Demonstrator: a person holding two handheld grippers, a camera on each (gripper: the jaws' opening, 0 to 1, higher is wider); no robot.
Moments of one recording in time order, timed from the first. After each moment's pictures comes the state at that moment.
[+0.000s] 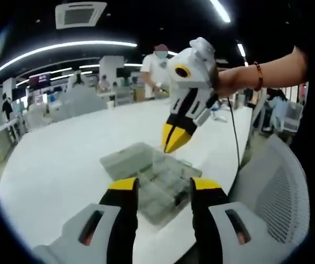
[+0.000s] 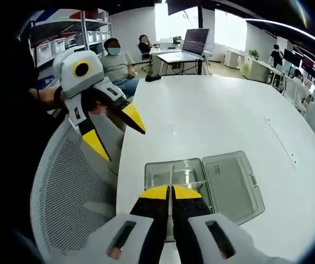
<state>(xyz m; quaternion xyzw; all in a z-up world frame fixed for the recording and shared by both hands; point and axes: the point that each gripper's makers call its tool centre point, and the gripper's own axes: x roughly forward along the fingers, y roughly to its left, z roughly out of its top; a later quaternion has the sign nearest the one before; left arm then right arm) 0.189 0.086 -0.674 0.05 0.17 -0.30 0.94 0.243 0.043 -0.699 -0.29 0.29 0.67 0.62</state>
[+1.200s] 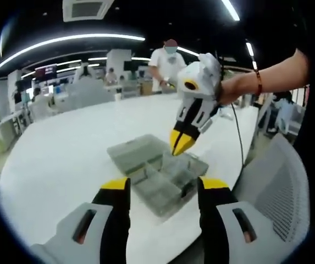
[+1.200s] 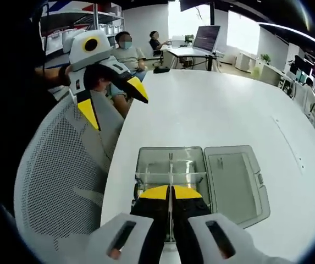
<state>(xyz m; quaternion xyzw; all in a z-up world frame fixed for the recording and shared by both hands) 0.189 0.103 -0.683 0.03 0.19 -0.27 0.94 0.253 0.039 -0.733 -0.31 0.27 0.70 0.58</state>
